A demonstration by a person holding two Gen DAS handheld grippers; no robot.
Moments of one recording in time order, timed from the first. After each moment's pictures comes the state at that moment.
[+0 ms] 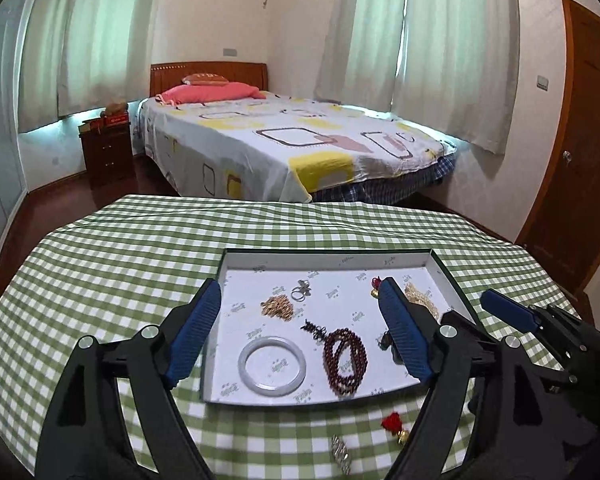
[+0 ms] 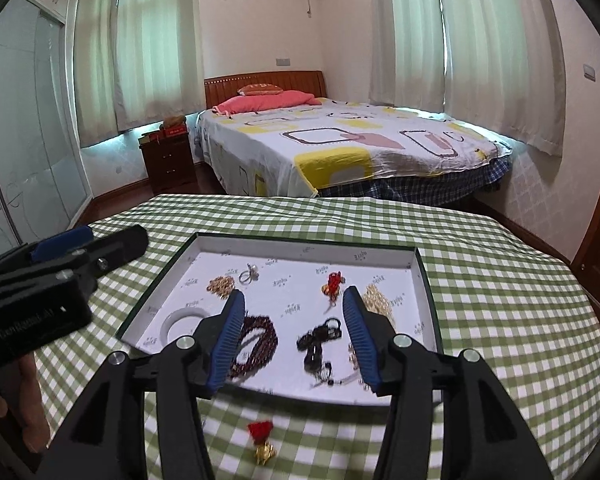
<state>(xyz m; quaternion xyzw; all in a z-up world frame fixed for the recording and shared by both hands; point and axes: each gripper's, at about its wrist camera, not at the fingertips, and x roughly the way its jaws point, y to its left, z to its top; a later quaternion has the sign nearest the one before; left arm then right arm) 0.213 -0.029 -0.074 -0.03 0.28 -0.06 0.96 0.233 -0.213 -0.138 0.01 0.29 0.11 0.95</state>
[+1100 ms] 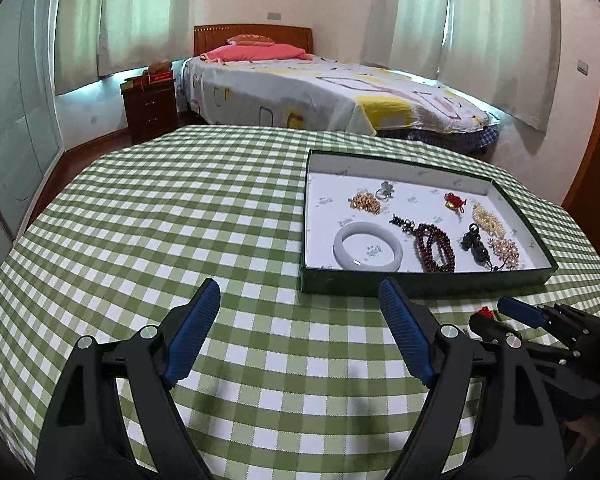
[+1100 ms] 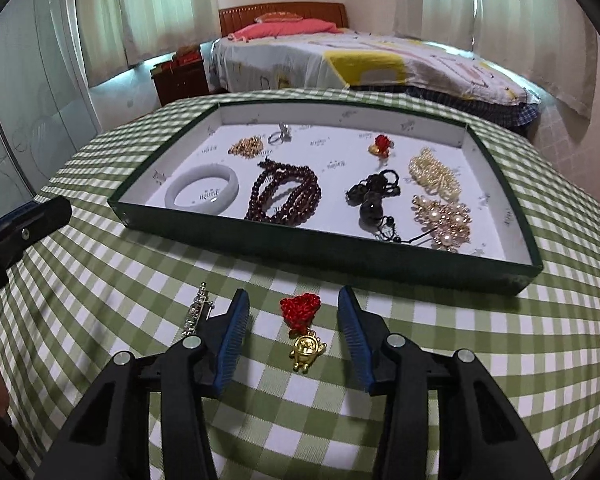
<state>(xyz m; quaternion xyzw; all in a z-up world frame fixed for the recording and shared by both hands) 0.162 0.034 -0.156 -0.04 0.34 0.01 0.94 0.219 -0.183 -0.235 -0.01 0.42 0.15 0.90</state>
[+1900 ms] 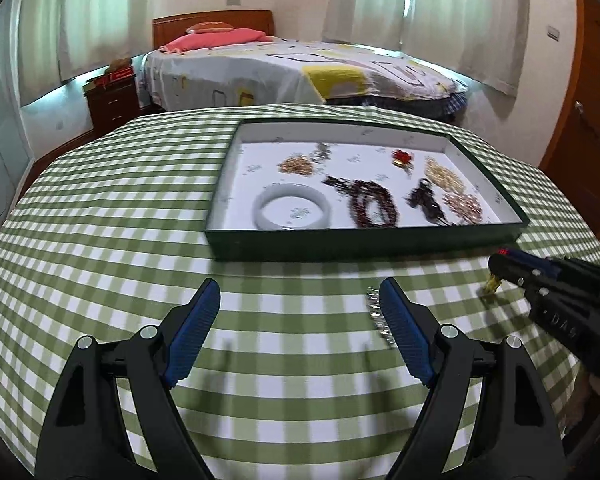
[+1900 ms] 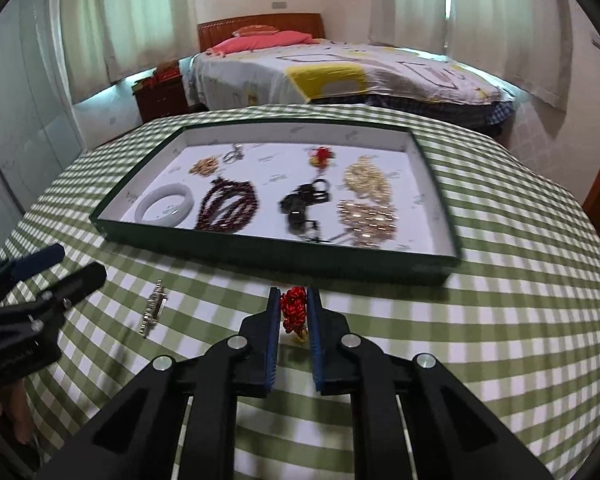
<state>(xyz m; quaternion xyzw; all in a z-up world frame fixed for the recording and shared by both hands) 0.160 -0.029 -0.175 -0.01 0.37 -0.05 0.93 0.197 -0.237 -0.215 0.00 0.39 0.11 0.91</state>
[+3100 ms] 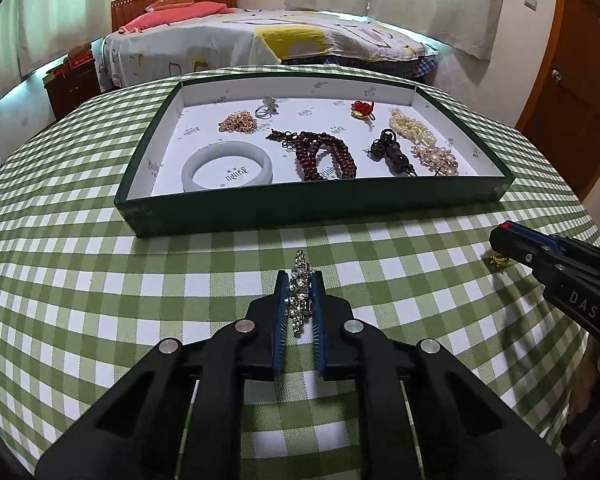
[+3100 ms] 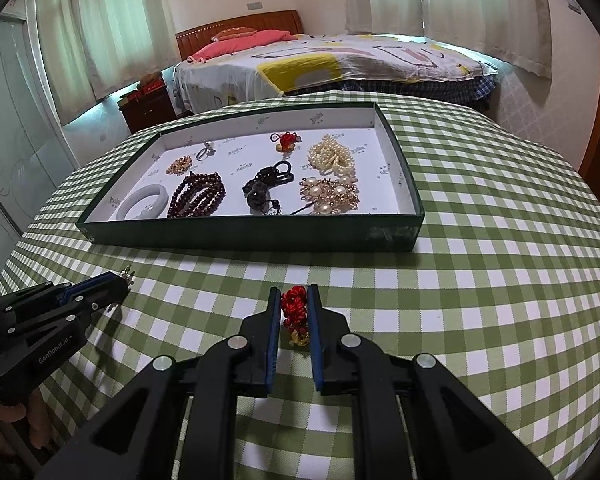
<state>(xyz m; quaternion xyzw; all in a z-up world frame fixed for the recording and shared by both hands) 0.174 -0.053 -0.202 0.00 0.42 -0.11 0.90 0.196 -0.261 -0.229 0.04 0.40 0.10 0.91</state>
